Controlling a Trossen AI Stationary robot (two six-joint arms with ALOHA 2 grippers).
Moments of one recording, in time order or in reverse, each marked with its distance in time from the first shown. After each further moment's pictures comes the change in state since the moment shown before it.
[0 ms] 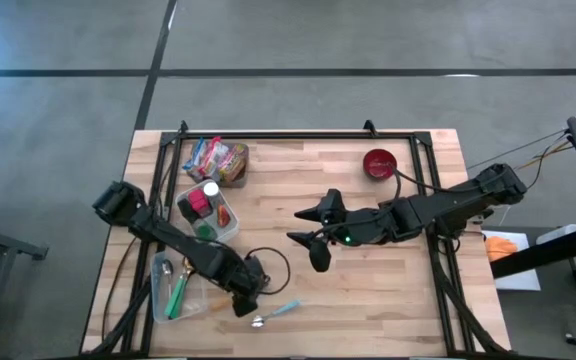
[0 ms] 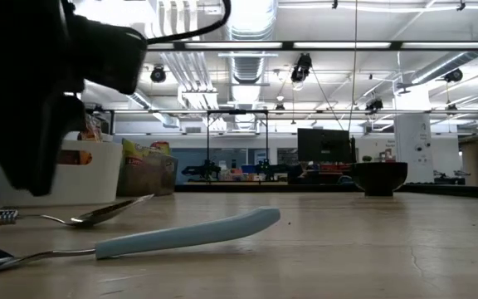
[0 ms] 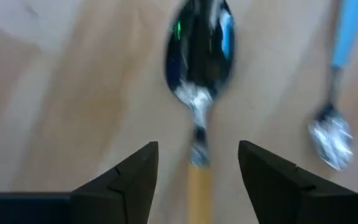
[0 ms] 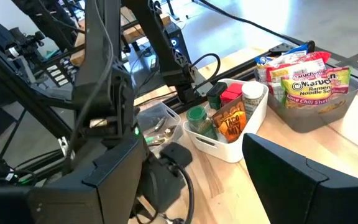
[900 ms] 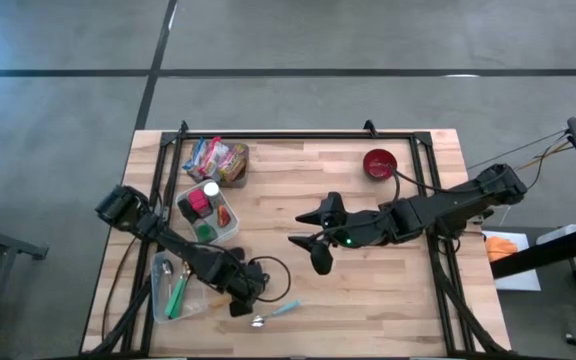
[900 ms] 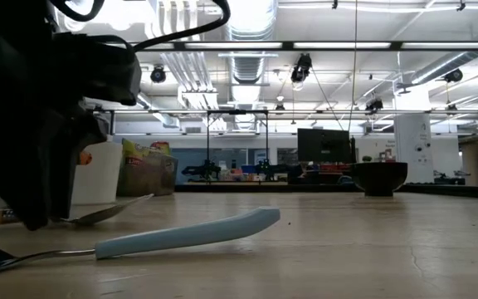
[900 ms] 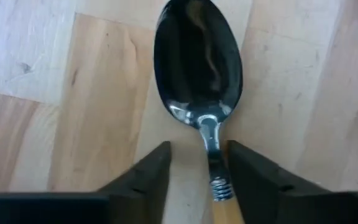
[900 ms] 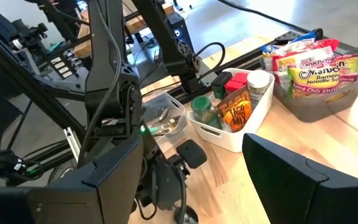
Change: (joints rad) left arm -0.045 0.059 -0.077 0.122 -0.111 0.214; right arm 0.007 0.000 0.000 -0.030 -0.026 0.027
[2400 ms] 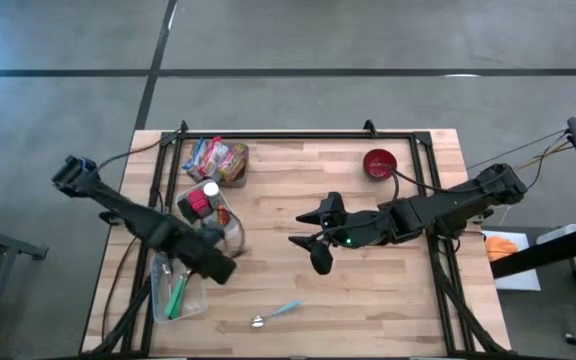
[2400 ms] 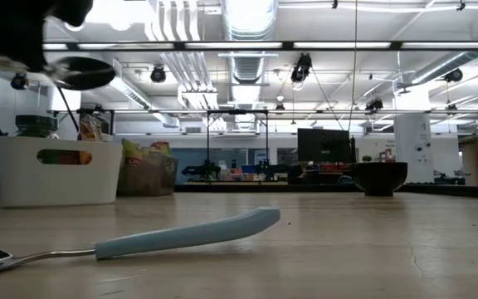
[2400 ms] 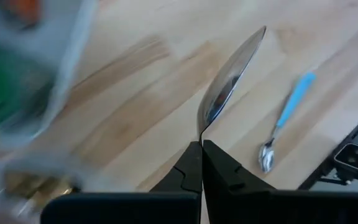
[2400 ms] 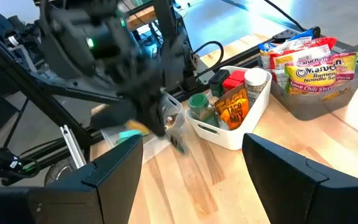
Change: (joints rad) left arm 0.014 -0.544 0.002 -0.388 -0.077 -0.706; right arm 0.000 0.000 0.000 -0.014 0.000 -0.001
